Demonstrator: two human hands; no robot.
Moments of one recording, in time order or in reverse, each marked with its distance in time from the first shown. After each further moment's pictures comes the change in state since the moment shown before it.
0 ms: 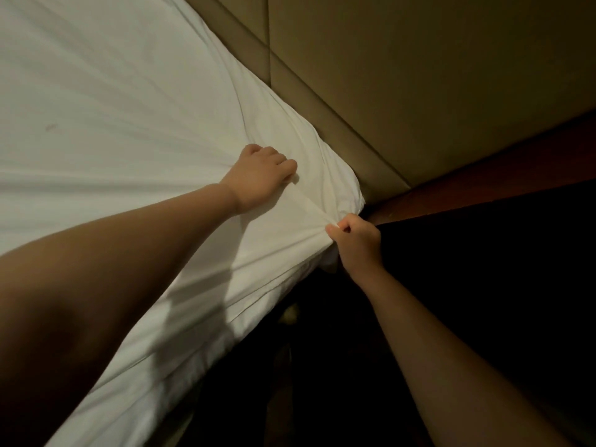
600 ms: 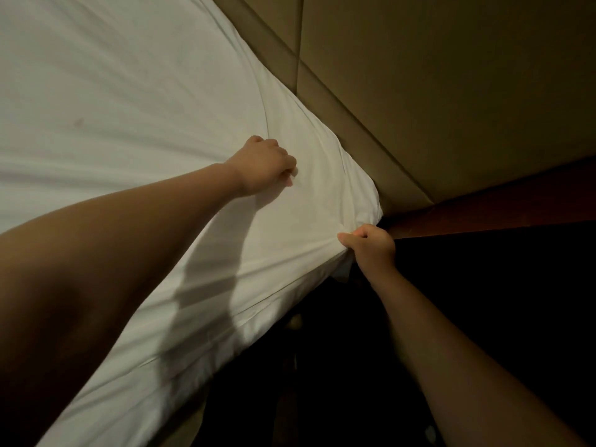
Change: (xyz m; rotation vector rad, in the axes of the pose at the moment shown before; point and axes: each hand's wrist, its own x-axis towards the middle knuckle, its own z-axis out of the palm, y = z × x) left_hand 0.009 -0.032 -0.022 0.062 -0.274 -0.090; right_hand 0.016 0.001 0.007 0.106 -0.052 0.169
